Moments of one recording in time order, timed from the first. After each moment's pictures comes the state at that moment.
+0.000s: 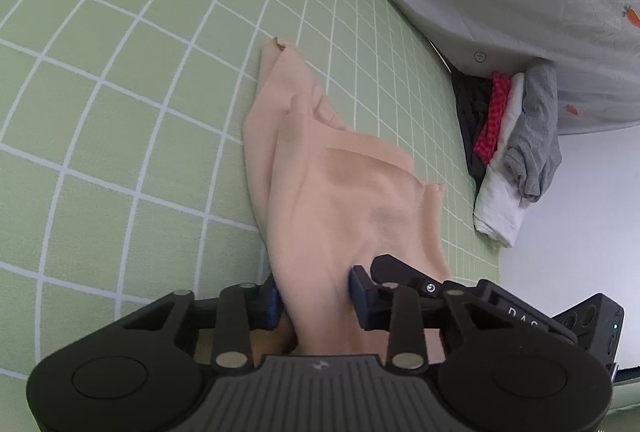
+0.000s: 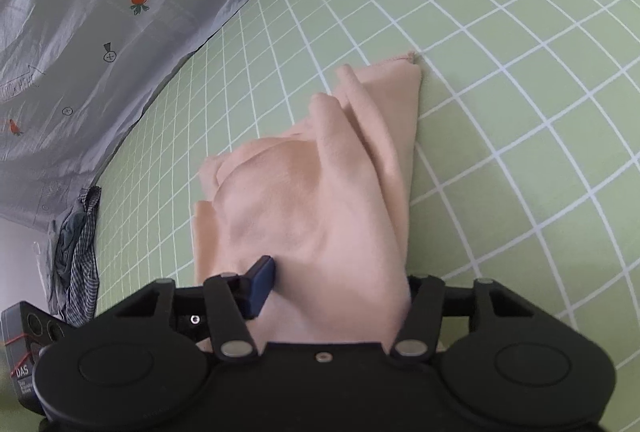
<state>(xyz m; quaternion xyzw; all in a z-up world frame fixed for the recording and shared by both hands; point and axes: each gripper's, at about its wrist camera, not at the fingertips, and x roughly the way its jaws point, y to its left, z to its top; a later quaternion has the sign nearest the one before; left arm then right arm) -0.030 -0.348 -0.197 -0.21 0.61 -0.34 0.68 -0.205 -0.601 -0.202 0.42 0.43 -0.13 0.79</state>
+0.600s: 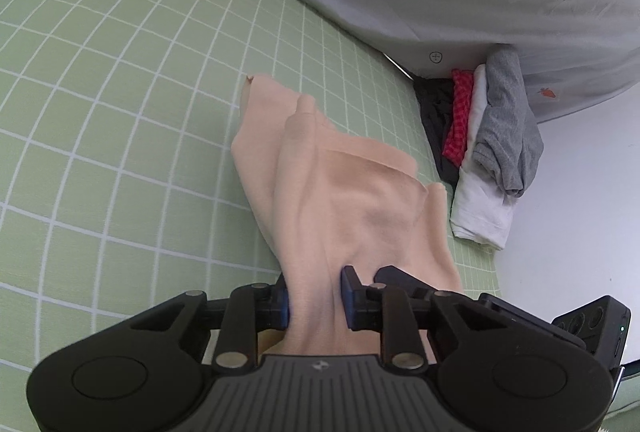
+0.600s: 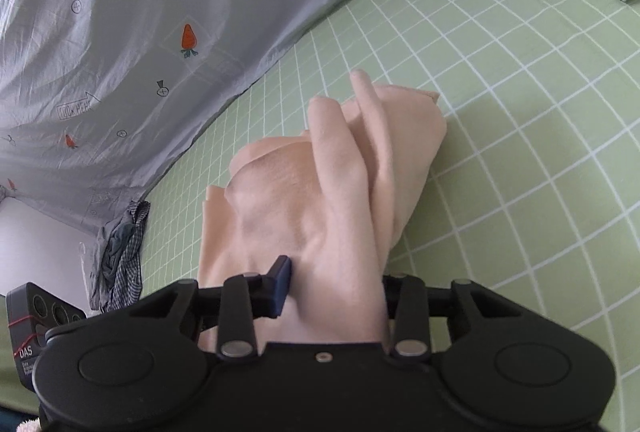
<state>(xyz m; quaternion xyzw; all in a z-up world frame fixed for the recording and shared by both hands) -0.067 -0.417 -0.135 -0.18 0.55 -0.35 0.73 -0.241 -0.665 -0.166 0.43 0.37 -0.07 0.82</state>
